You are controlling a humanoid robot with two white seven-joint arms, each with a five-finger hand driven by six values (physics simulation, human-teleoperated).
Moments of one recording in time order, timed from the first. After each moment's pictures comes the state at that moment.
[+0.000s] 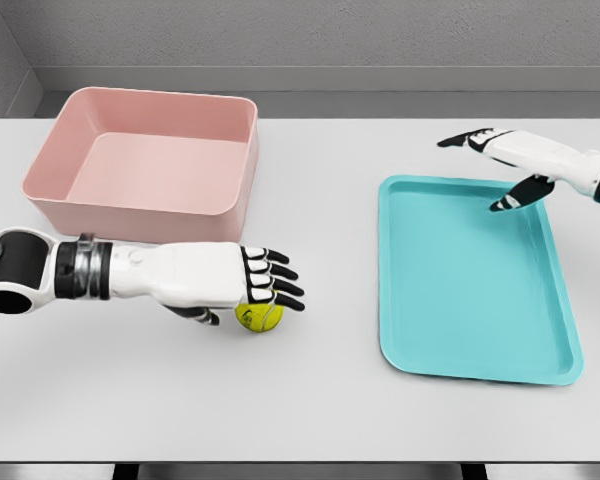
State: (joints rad) left arm -0.94 0.92 -1.30 -1.75 -0.35 -0.61 -0.09; right arm -0.79 -0.81 0.80 -1.06 0.13 -0.61 0.35
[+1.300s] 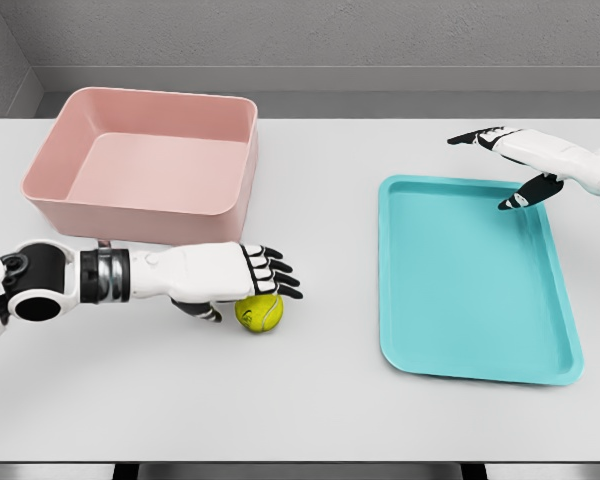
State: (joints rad) left arm -0.91 0.87 -1.35 -1.68 -0.39 -0.47 -0.10; right arm -0.78 -0.81 0.79 -1.04 0.13 -0.61 0.35
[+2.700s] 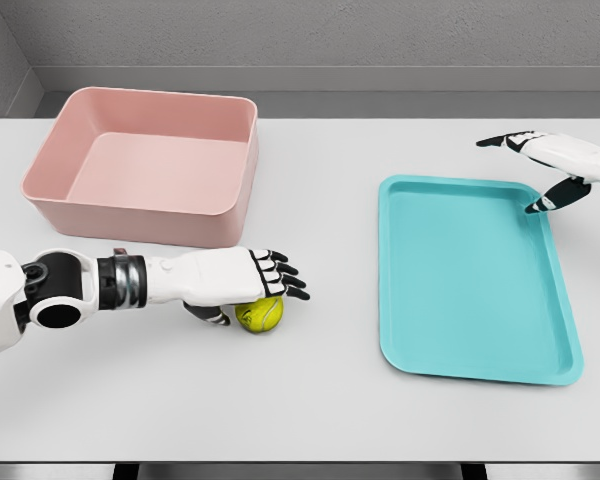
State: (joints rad) left arm -0.91 0.83 -1.39 -1.68 -0.38 -0.39 -0.10; right arm -0.78 -0.85 0.79 -0.98 0.12 -0.61 0.34
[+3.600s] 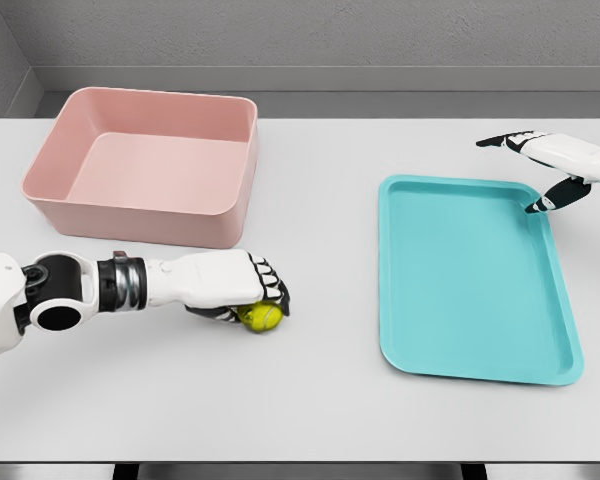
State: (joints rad) left arm -0.91 0.83 -1.40 -1.68 -0.37 -0.37 -0.10; right arm -0.78 -0.85 0.79 -0.98 0.12 -0.61 0.34
